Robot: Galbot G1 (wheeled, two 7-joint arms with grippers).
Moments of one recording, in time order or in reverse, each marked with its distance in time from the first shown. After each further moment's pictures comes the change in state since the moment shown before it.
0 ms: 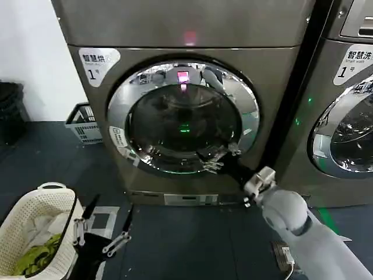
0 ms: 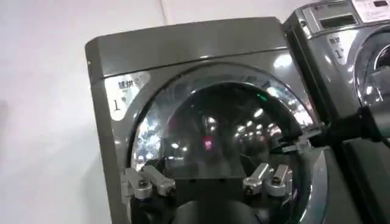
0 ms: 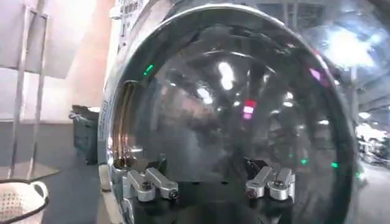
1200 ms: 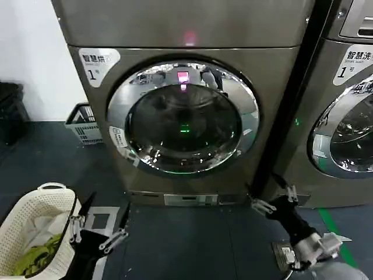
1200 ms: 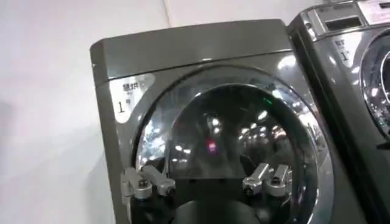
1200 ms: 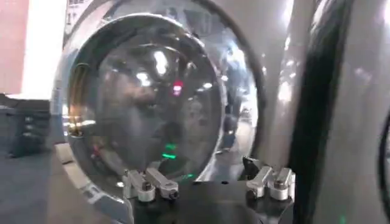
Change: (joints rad) left arm -0.013 0.019 -0.011 -0.007 -0.023 0.015 -0.011; right arm -0.651 0.103 0.523 0.283 -0.134 0.041 -0.060
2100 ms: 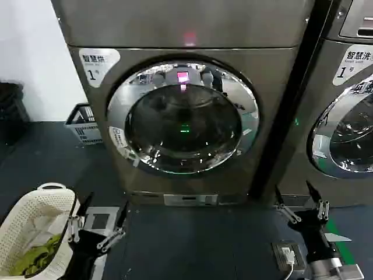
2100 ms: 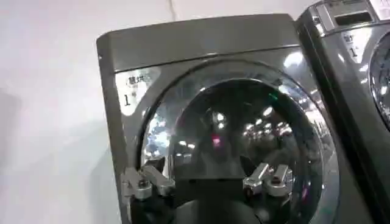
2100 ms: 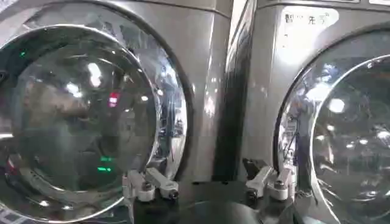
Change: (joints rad) left arm -0.009 0.003 -0.014 0.020 -0.026 0.009 -0.005; right arm -0.248 0.340 0.178 0.066 -0.159 0.229 0.093
